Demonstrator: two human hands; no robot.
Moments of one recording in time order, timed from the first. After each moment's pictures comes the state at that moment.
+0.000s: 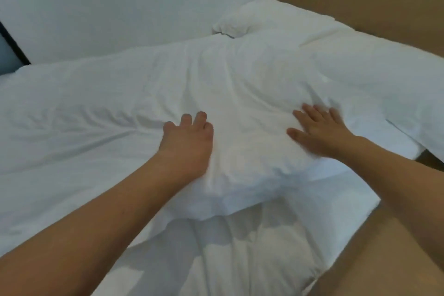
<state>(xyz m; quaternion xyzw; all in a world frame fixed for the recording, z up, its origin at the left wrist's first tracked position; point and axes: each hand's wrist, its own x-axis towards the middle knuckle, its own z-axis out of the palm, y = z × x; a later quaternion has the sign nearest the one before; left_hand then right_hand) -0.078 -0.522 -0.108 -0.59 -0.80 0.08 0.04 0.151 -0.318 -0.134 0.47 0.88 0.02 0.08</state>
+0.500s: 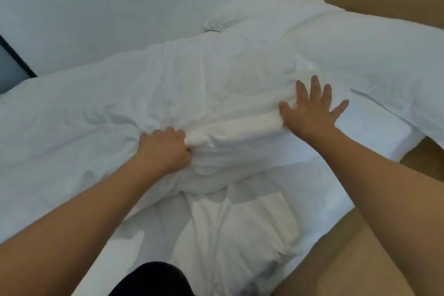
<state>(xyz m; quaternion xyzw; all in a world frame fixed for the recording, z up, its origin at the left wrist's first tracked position) -0.033 -0.495 -0.136 -0.51 -0.86 0.06 0.04 0.201 -0.299 -0.143 0.61 0.78 -0.07 -0.12</state>
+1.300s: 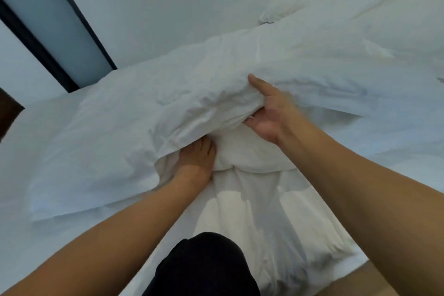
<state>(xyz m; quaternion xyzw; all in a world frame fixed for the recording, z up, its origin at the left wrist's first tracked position) -0.062 -0.580 -0.219 -0.53 -0.80 0.24 0.14 0.075 -0.429 -0.113 0.22 0.30 -0.89 -0.27</state>
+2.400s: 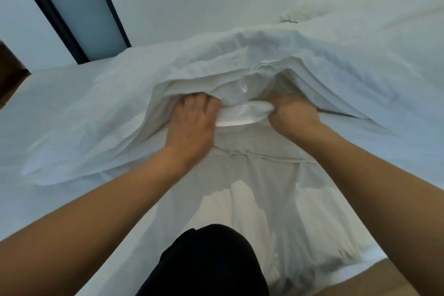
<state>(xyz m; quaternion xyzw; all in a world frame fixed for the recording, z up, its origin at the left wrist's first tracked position) -0.075 -0.612 -0.145 -0.53 -0.79 -0.09 0.30 0.055 -0.426 -0.137 0.31 0.94 -0.03 -0.14</state>
